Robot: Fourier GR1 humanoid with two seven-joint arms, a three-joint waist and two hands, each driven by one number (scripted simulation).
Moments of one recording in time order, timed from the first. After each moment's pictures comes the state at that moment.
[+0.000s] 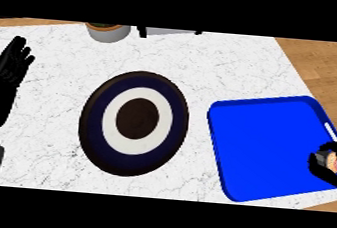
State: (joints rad) left arm -0.20 0.36 0.15 -1.60 0.06 0.02 0.14; right arm -0.21 -0.49 -0.18 -0.73 0.83 -0.17 -0.15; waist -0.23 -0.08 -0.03
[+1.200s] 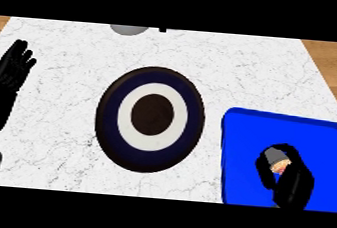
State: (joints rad) left arm -0.16 0.36 0.14 -1.64 0.09 -0.02 0.13; right arm 0.10 -0.02 0.01 -1.36 0.84 -0.84 0.10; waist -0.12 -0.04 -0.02
